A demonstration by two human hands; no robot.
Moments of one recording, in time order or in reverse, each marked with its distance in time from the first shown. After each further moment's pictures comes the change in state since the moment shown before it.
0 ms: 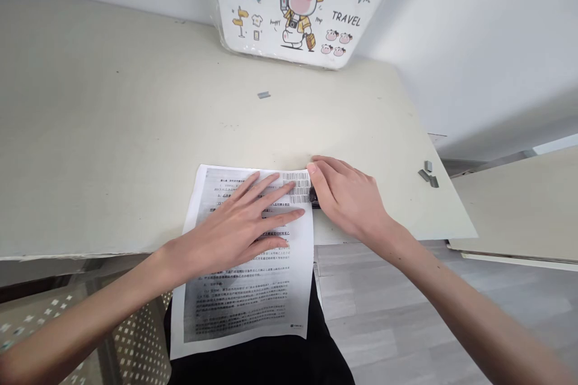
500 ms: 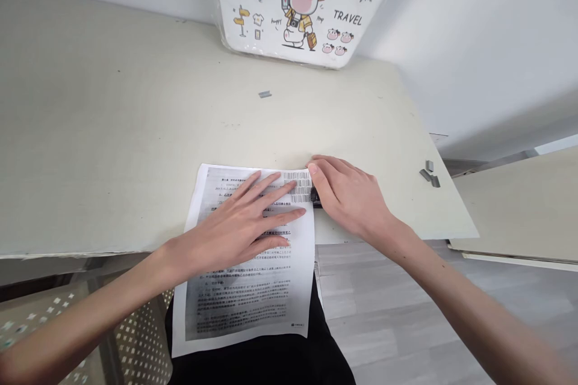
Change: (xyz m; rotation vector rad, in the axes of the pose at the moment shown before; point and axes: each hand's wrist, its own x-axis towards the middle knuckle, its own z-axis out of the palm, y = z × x) left_hand 0.000 0.000 -0.002 0.003 -0.017 -0.002; right_hand -0.001 0.002 -0.002 0.004 -0.032 -0.015
